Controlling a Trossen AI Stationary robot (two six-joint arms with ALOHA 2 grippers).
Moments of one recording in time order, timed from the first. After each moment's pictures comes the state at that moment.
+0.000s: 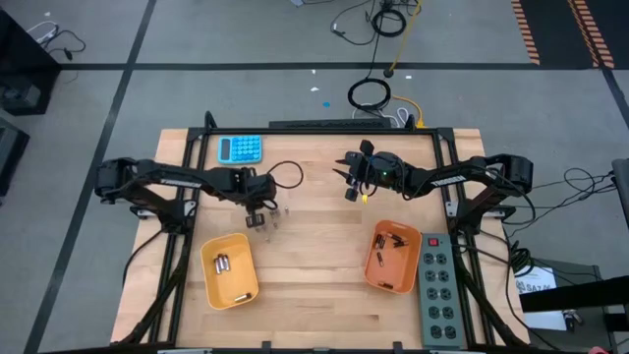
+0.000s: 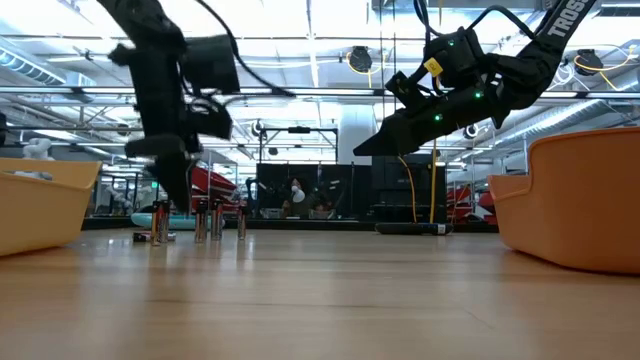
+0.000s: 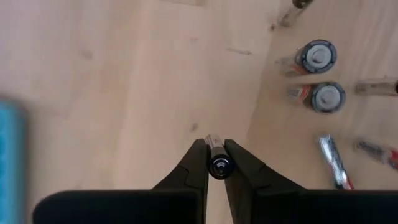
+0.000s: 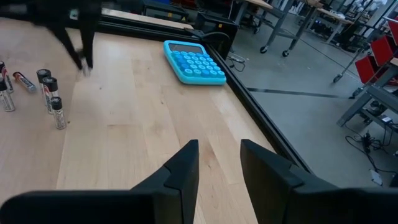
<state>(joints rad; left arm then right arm) 0.18 1.42 0.78 -0.66 -0.15 0.01 -0.33 1.57 0.60 0.71 0.10 -0.27</state>
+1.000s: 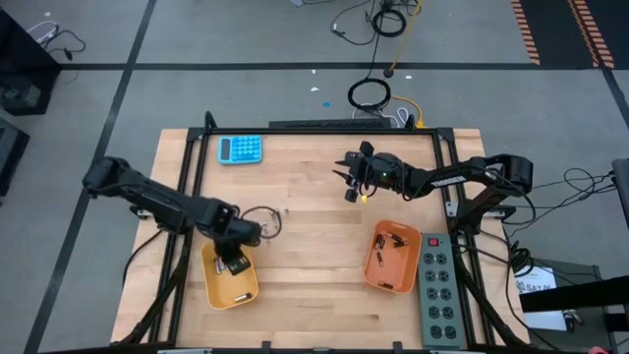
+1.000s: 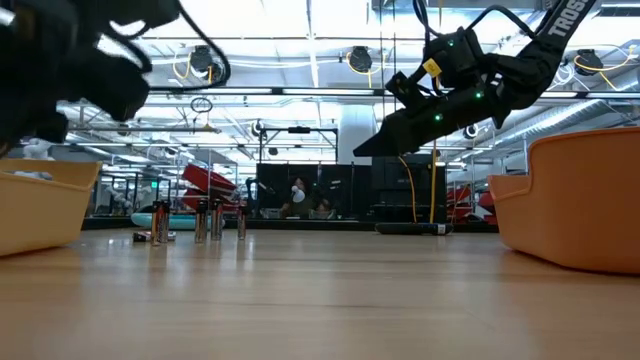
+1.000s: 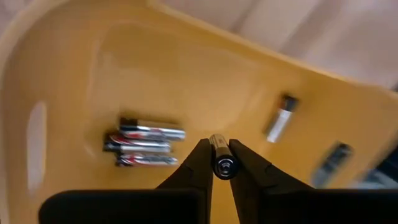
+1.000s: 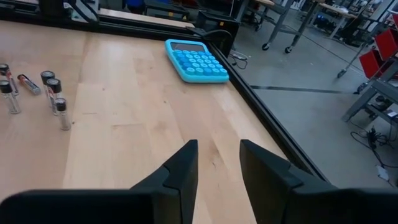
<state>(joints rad) -0.28 1.32 0.78 -0.88 0.42 -0.94 -0.32 1.57 0.59 0.70 0.10 -0.23</state>
